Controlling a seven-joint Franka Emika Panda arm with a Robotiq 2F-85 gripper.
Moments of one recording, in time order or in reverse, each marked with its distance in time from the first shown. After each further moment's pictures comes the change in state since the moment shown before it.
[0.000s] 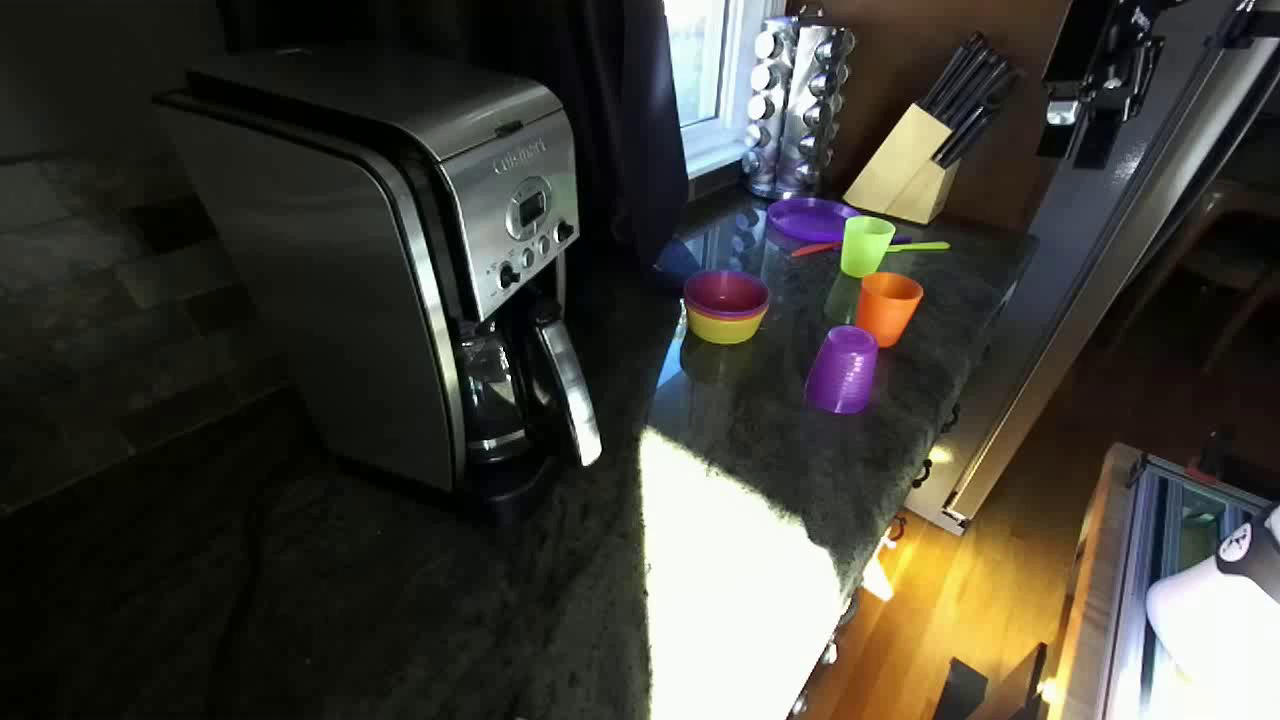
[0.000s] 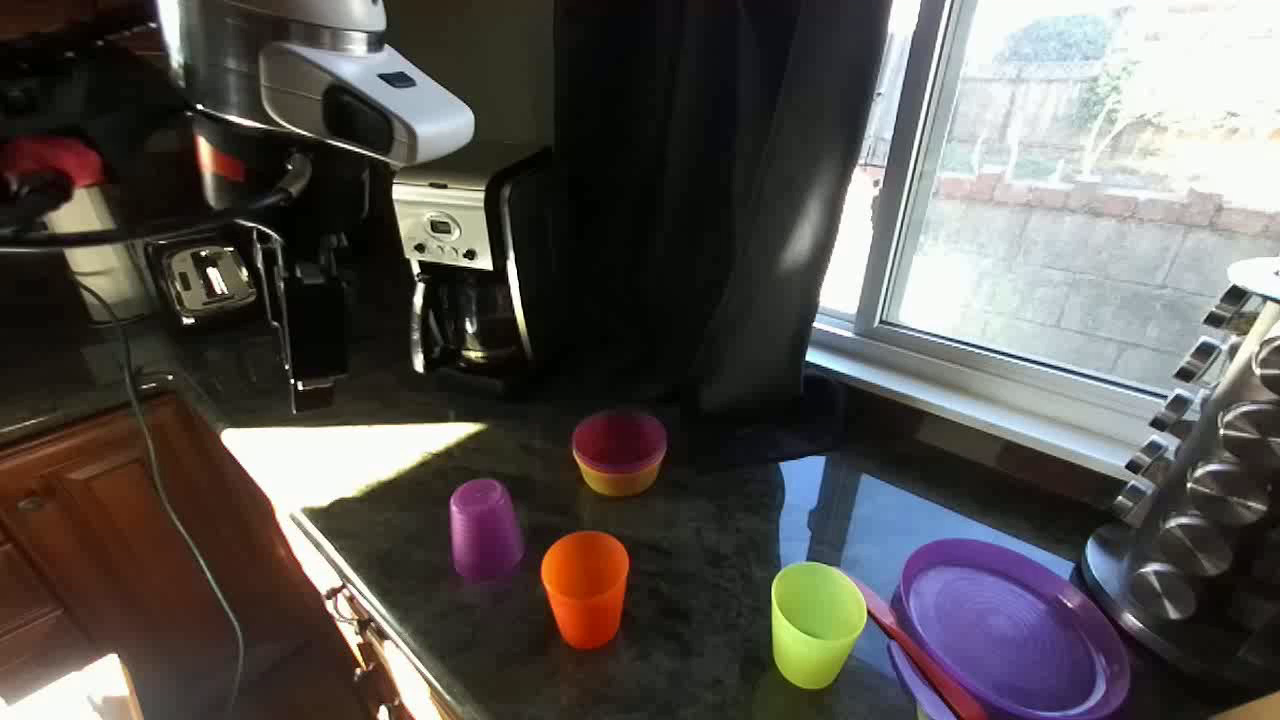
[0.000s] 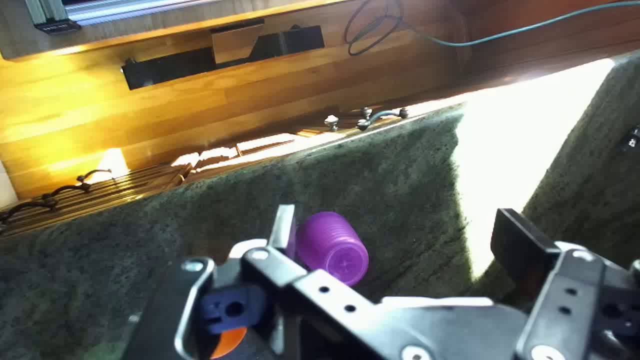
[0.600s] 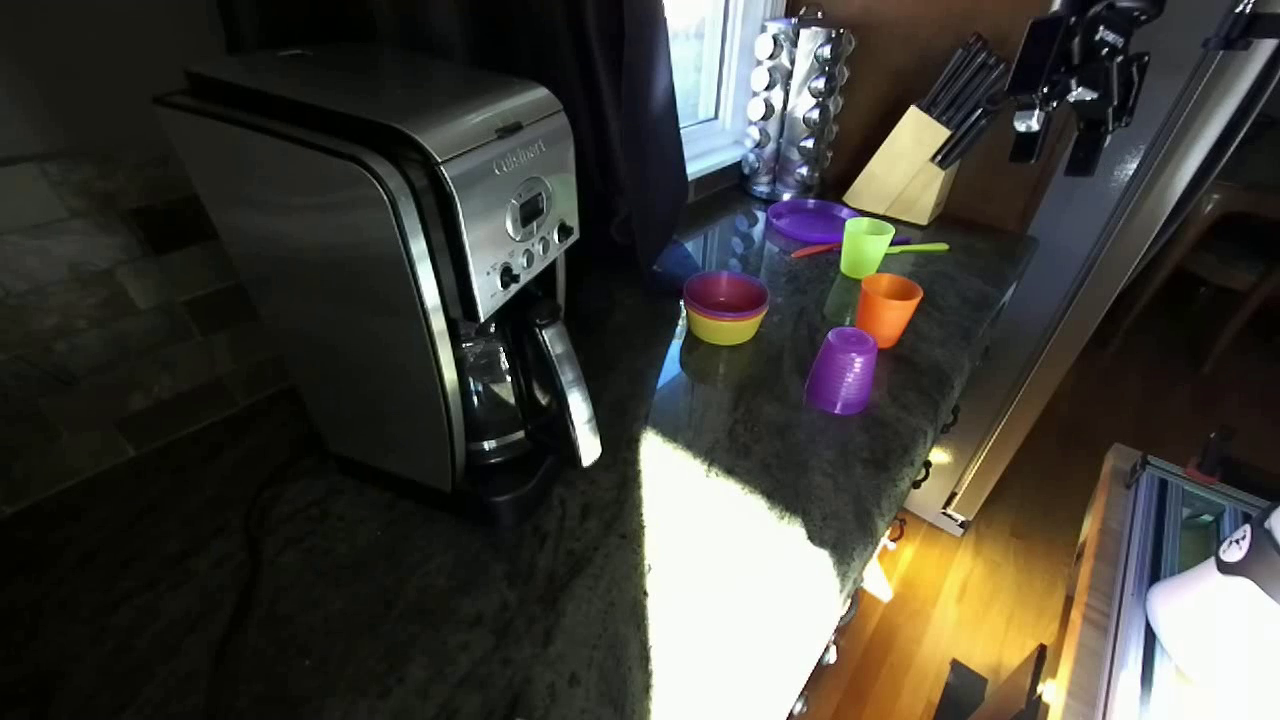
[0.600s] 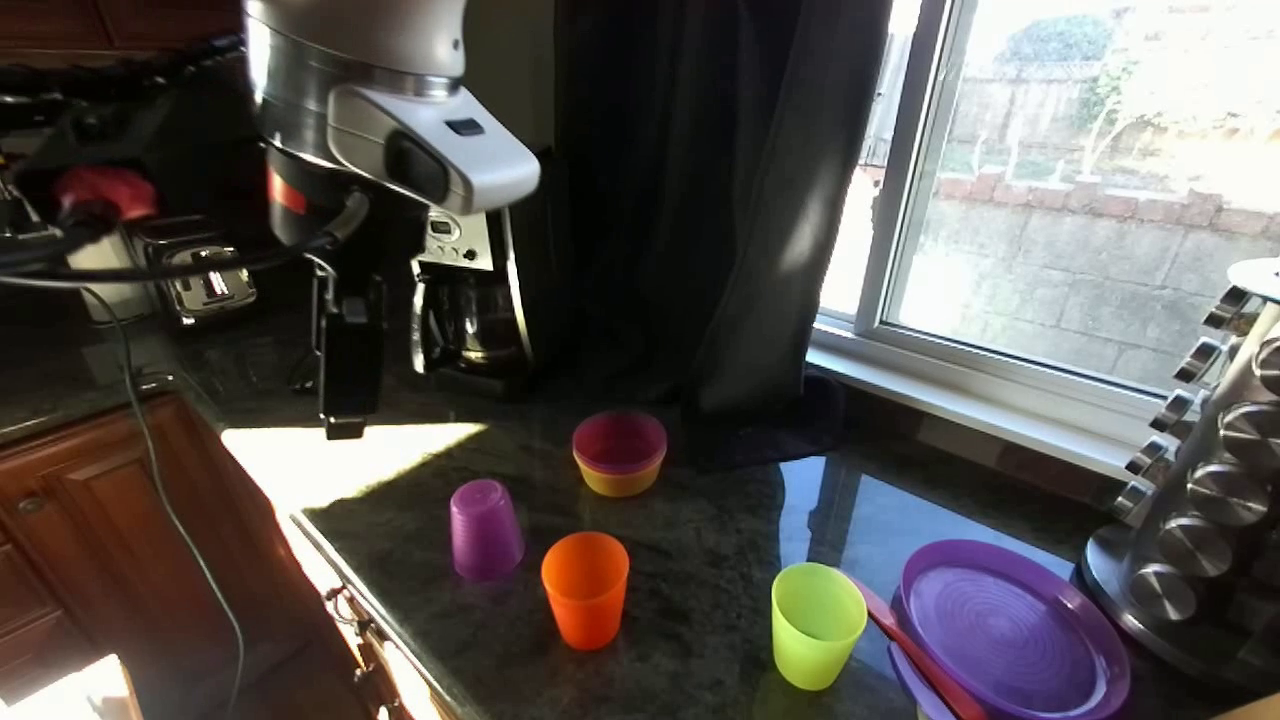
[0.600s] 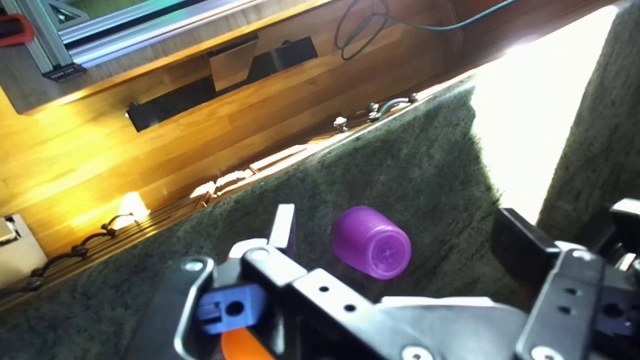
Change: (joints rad) arm -0.074 0.116 -0.027 0.047 0.017 -0.001 0.072
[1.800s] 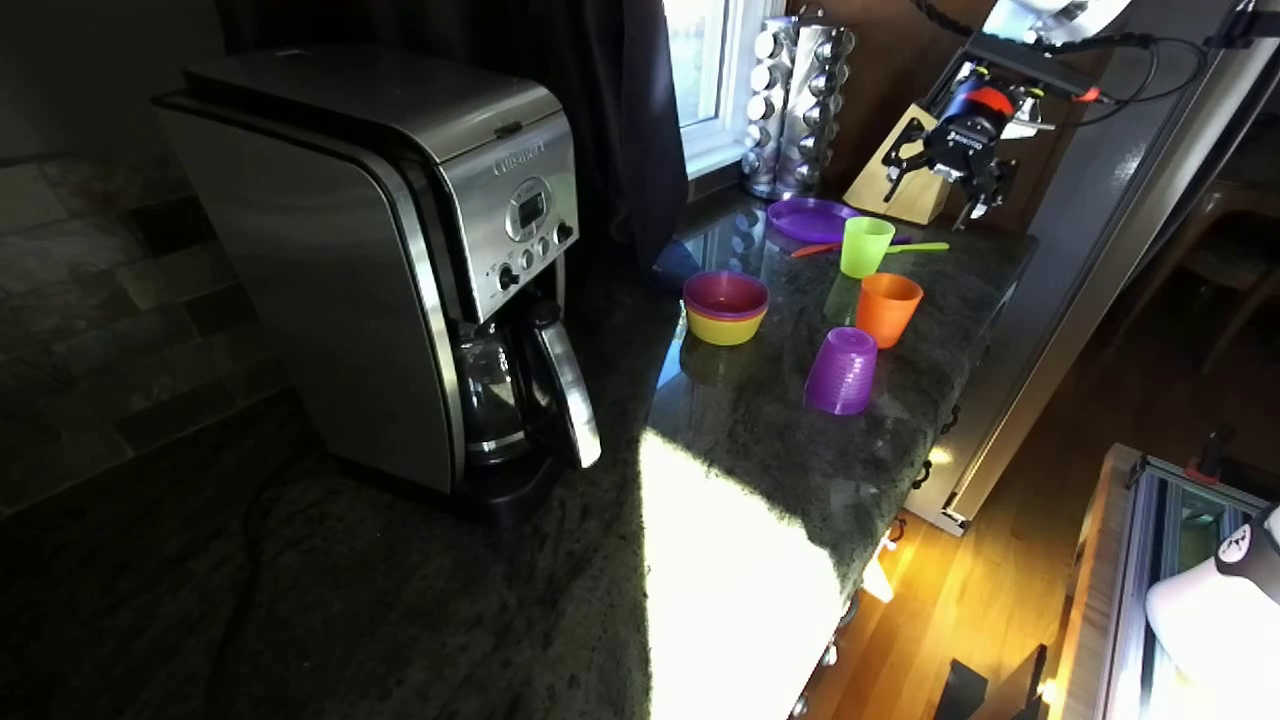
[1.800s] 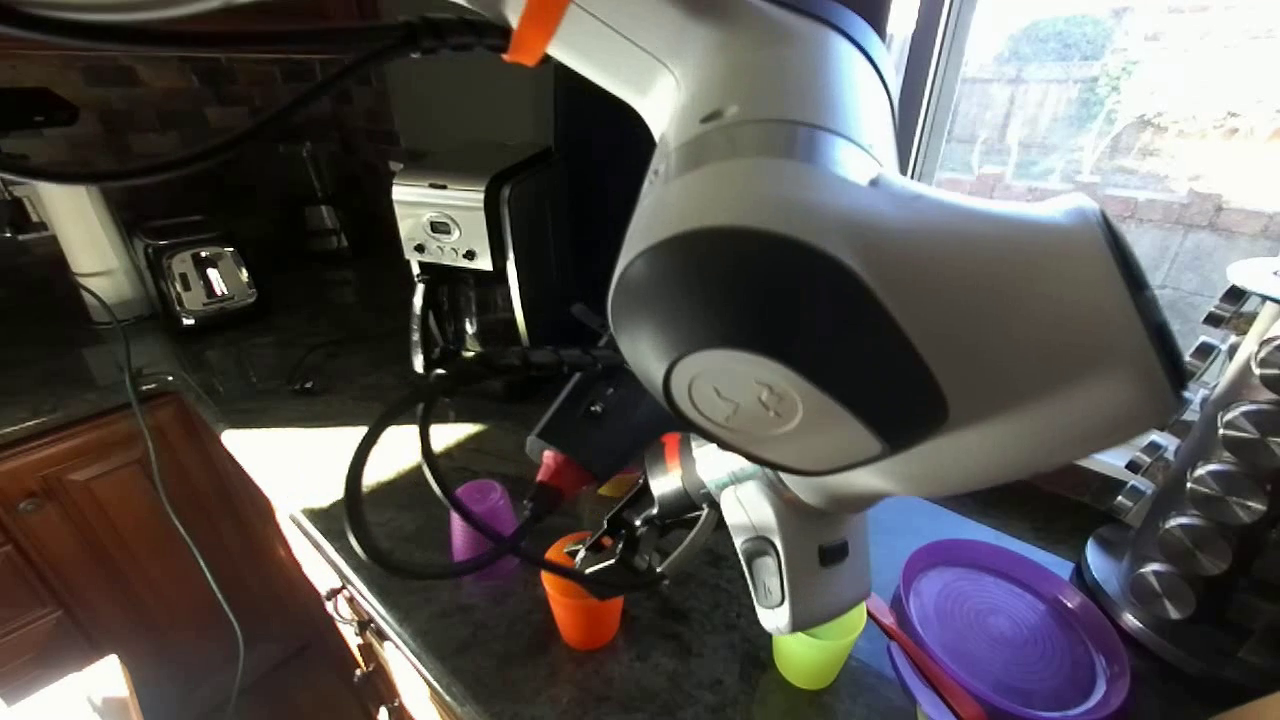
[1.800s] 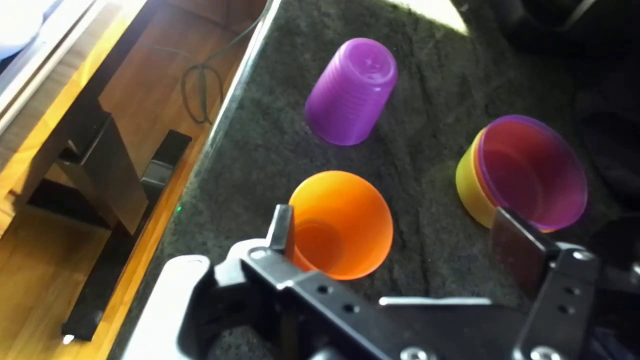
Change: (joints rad) arm -0.220 0.736 -0.181 0.350 0.448 0.001 0.174
